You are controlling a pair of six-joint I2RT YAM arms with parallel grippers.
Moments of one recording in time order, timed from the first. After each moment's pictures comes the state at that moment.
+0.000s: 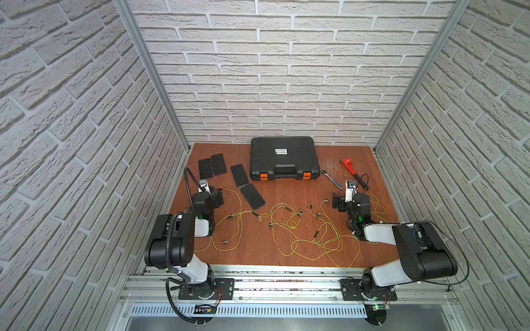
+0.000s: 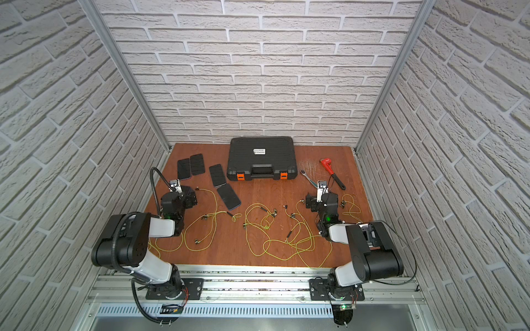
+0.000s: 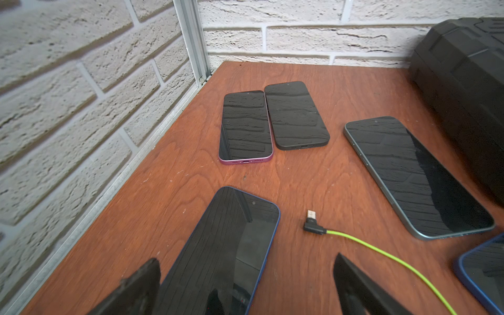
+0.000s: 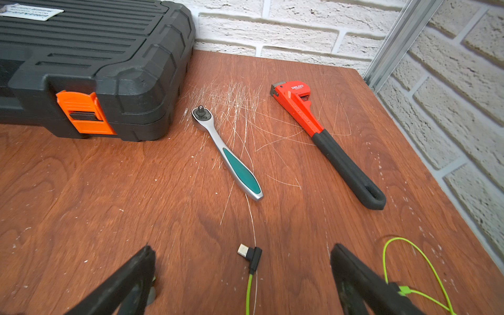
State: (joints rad) left arm 0.04 1.57 0.38 0.81 -0.21 0.01; right arm 0.06 1.48 0.37 0.68 0.16 0.00
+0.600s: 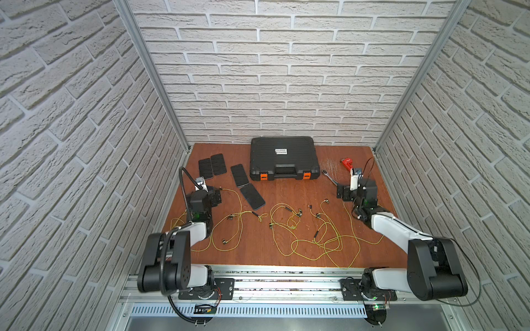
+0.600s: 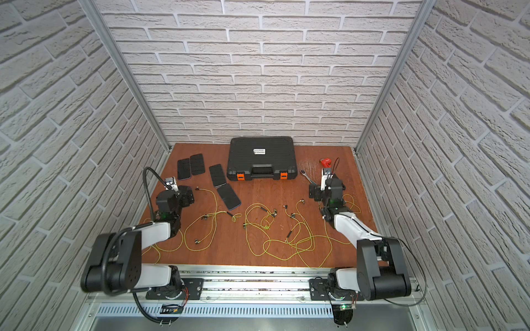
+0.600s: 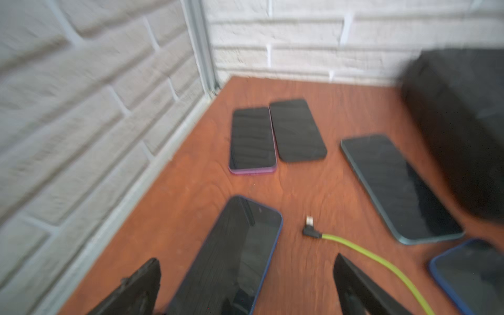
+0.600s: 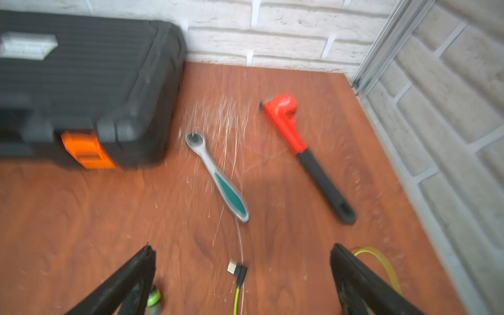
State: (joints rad) left arm 0.04 1.27 0.43 0.52 -0.27 -0.03; right arm 0.01 1.30 0.73 0.06 0.14 0.03
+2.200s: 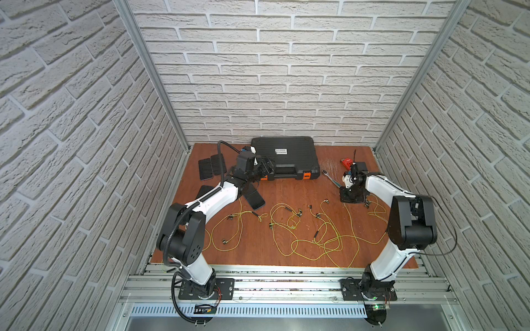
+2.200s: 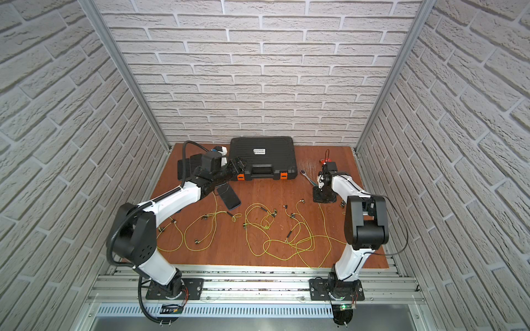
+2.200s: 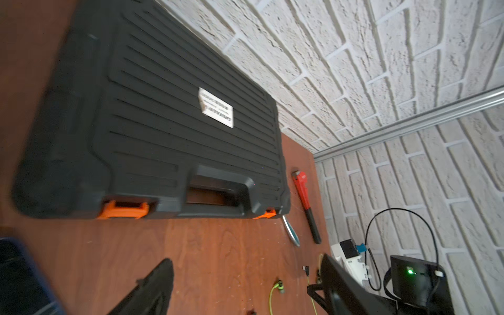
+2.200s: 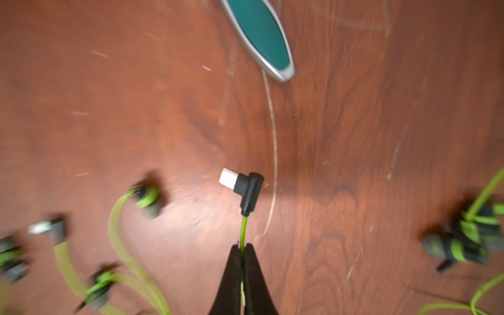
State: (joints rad) left arm -0.46 1.69 1.18 0.09 0.22 -0.85; right arm -0.06 1.72 1.21 -0.81 -0.14 0.06
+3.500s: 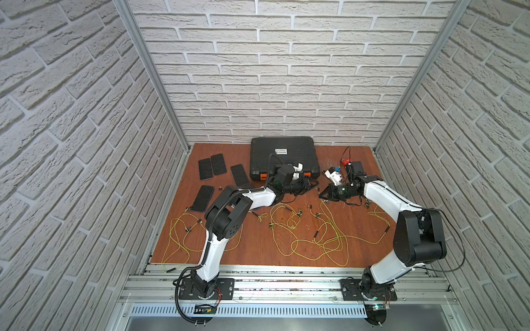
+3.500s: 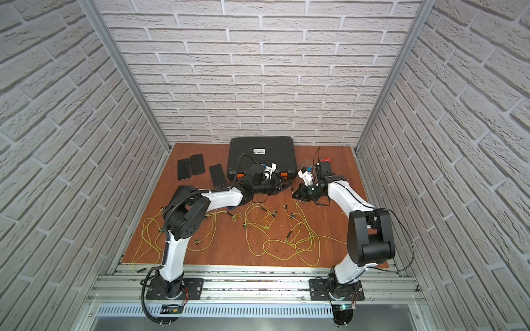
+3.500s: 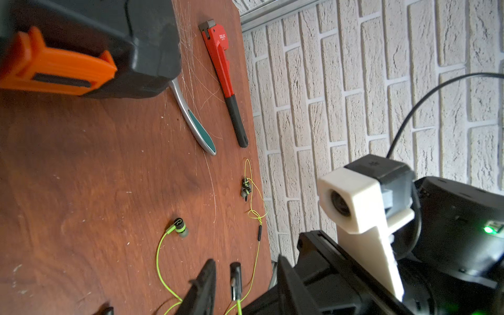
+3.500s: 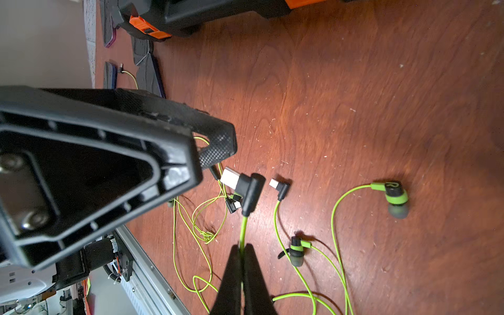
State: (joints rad) left arm -0.73 2.11 1.36 0.42 0.54 -1.10; right arm 0.05 1.62 1.12 -0.68 -0.63 0.16
